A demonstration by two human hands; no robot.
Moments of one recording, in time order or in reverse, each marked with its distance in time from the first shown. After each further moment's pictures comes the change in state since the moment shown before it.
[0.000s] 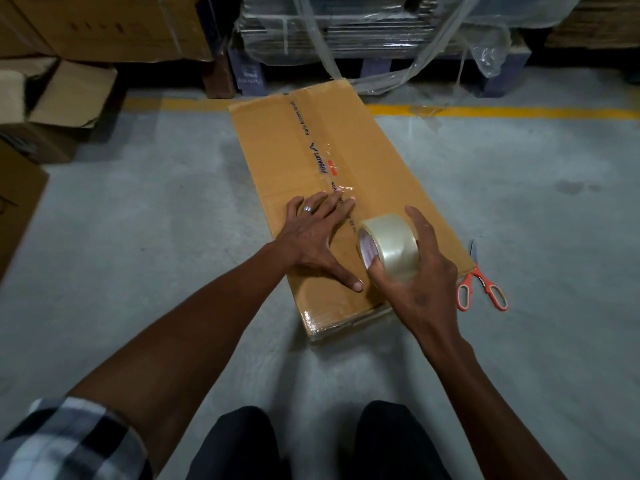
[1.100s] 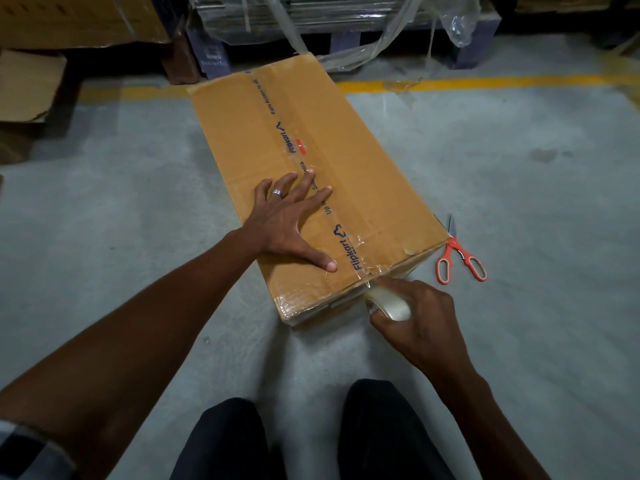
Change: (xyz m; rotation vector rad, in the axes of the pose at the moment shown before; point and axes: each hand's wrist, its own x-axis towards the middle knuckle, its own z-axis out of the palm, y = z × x) left_hand 0.001 0.000 0.002 0.052 -0.059 0.041; right_hand -0.064 0.062 -0.033 -0.155 -0.259 0.055
